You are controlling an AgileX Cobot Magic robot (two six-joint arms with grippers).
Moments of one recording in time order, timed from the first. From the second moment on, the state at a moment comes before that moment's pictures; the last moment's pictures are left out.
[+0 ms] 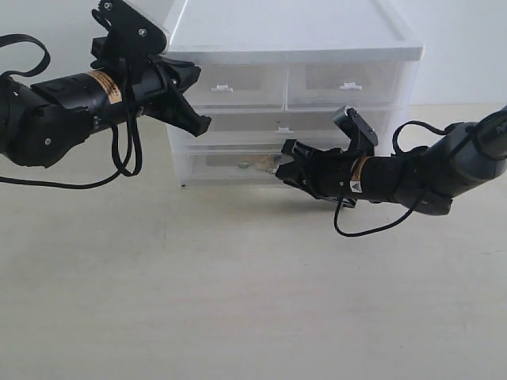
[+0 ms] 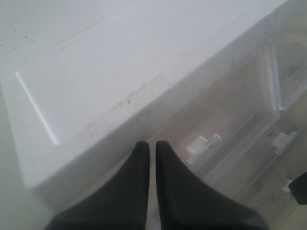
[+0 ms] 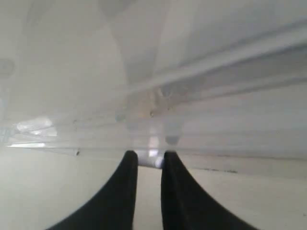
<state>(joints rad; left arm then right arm) -0.37 1.81 -1.00 0.25 -0.53 0.17 0.28 2.24 -1.13 -0.86 -0.70 1.48</state>
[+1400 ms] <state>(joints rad) -0.37 1.81 -1.00 0.25 -0.53 0.17 0.28 2.08 -0.94 -0.96 -0.78 1.40</state>
